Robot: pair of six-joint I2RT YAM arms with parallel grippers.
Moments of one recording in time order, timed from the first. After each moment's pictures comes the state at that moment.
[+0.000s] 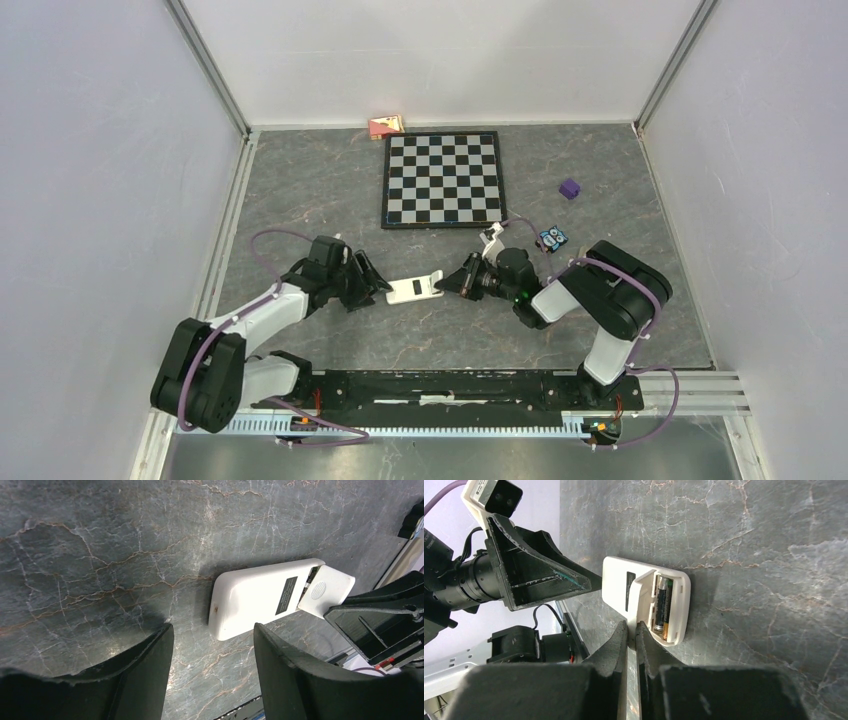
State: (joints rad) left arm -0.35 1.19 0.44 -0.17 0.27 -0.86; right arm 0.69 1.76 0.39 1.01 -0.36 1.06
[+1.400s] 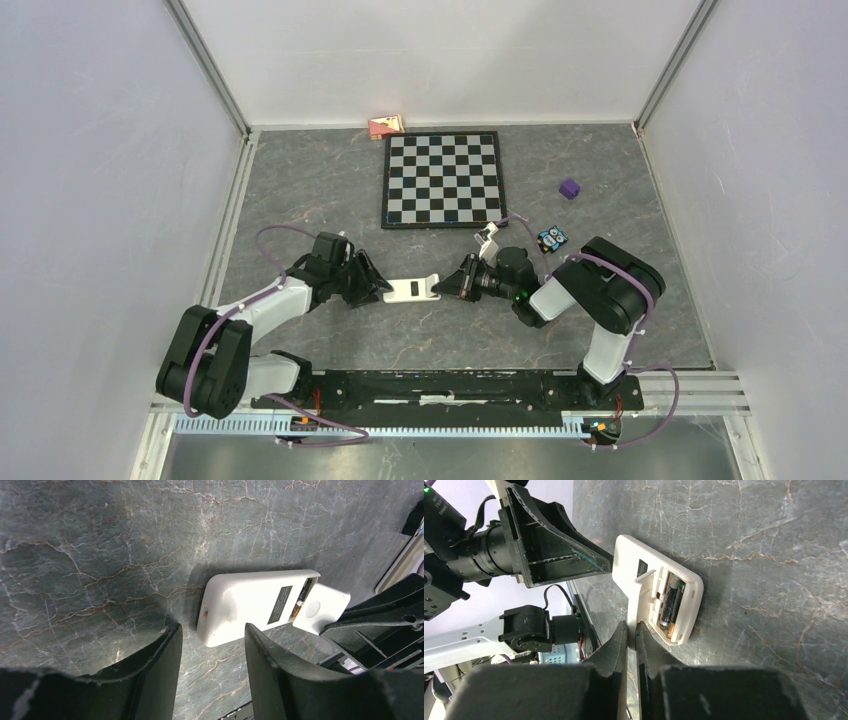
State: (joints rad) left arm -0.35 1.26 0.47 -0.15 0.30 -0.83; right arm 0.68 1.79 0.40 1.05 -0.47 1.06
